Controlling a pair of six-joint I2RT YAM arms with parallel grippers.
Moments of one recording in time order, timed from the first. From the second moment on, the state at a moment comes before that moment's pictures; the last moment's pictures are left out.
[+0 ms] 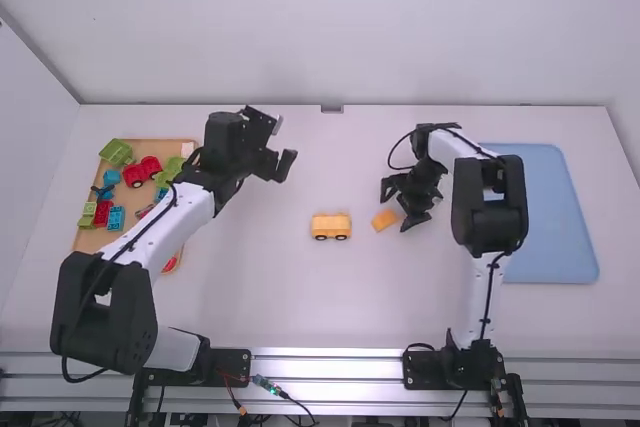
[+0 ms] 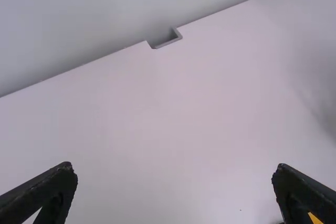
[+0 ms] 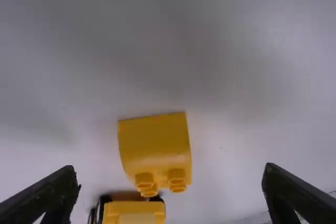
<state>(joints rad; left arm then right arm) -0.18 1.50 1.00 -0.09 0.22 0.17 0.10 2.24 1.56 -1.16 -0.42 1.09</state>
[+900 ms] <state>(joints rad) -0.17 1.50 0.98 -0.30 0.52 0.63 0.31 1.71 1.40 -0.68 -0.17 -0.06</state>
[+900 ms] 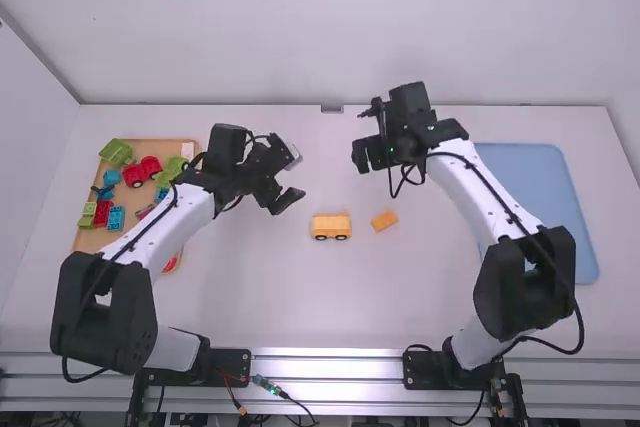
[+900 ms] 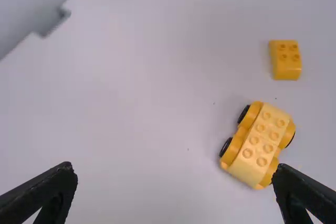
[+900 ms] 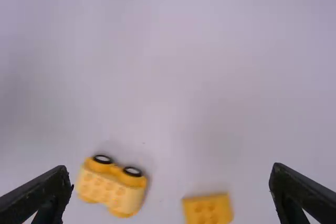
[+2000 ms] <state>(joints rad) -0.18 1.70 0.82 -0.01 0.93 1.02 -0.07 1.82 1.12 -0.73 -0.74 -1.70</state>
